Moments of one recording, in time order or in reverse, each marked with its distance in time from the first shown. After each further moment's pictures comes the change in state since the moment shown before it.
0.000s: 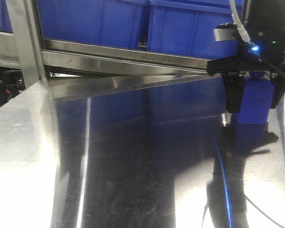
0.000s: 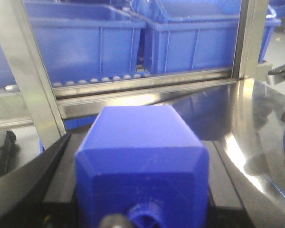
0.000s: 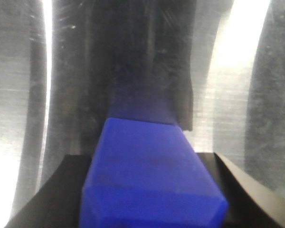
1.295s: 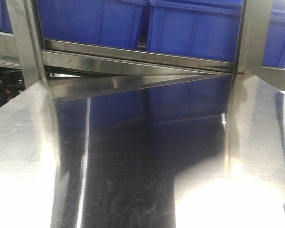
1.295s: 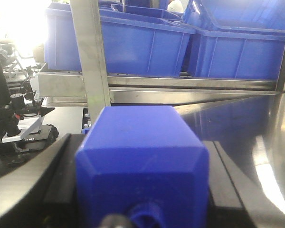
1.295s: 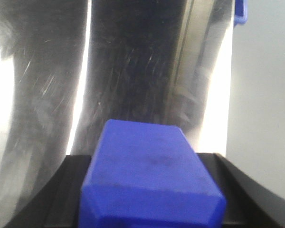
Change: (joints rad) left arm 0.137 -0.456 0.211 0.053 0.157 -0.082; right arm 0.000 -1.143 0.902 -0.049 -0.362 -0.051
